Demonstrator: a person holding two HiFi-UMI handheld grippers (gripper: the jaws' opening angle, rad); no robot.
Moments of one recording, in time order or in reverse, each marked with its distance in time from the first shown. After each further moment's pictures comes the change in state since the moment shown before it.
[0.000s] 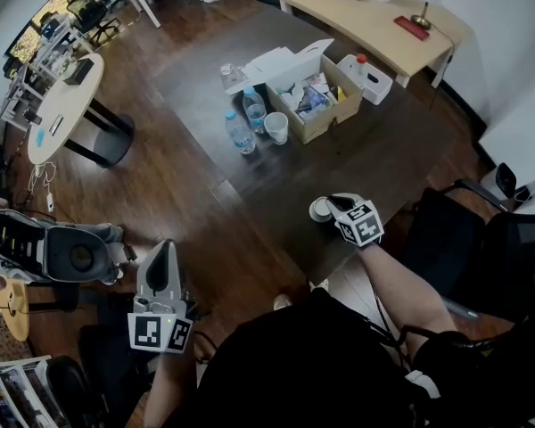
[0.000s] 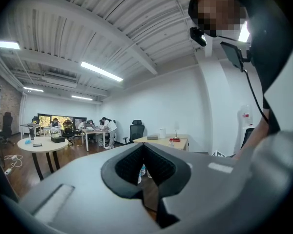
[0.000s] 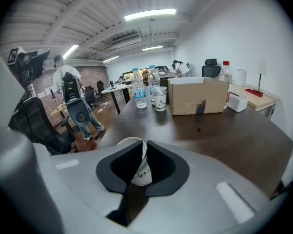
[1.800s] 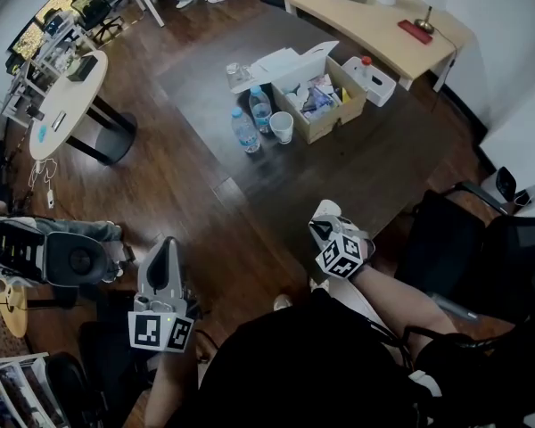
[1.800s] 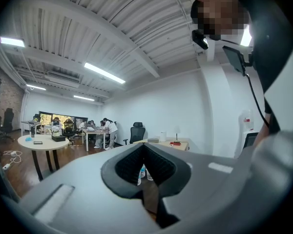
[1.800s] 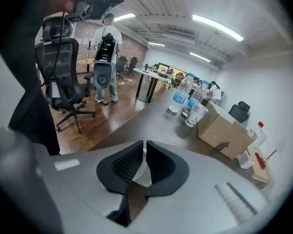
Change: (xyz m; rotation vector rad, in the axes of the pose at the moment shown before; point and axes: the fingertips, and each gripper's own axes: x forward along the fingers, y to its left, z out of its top) left arm -0.009 0.006 0.006 -0.043 -0.032 0.008; right arm 0.003 0.100 -0.025 -0.602 0.097 0.016
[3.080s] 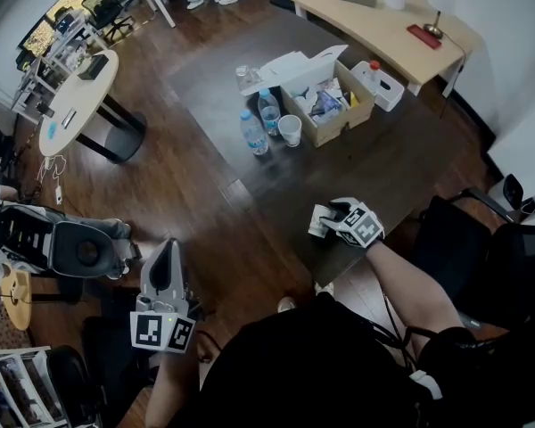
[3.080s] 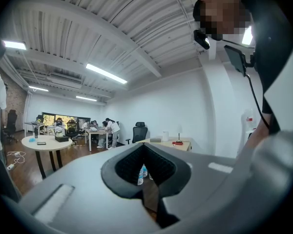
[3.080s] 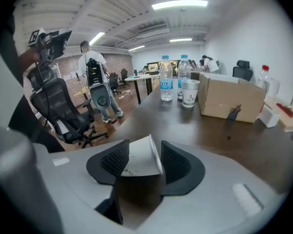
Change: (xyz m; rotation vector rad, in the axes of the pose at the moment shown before) left arm -0.006 0.002 0.003 0.005 0.006 0.032; right arm 0.024 -0.055 -0.024 0.364 -0.058 0.205
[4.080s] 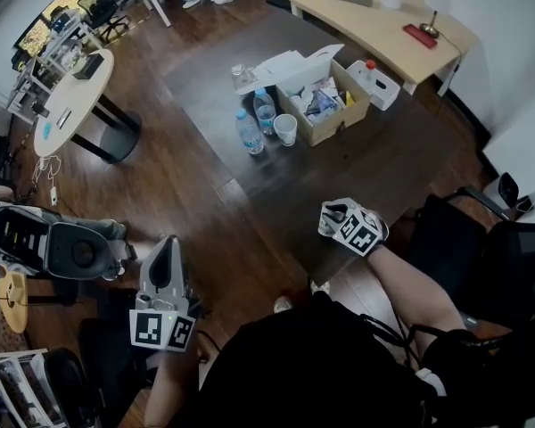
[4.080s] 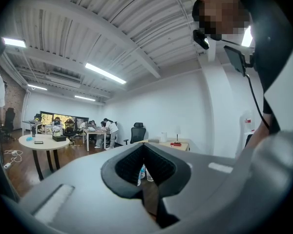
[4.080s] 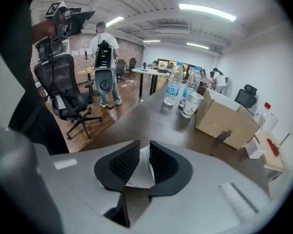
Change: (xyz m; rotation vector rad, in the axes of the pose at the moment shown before) left arm 0.007 -0.005 0.000 -0.010 -0.010 -0.020; right arm -0.024 0.011 0.006 -0.249 0.085 -0.084
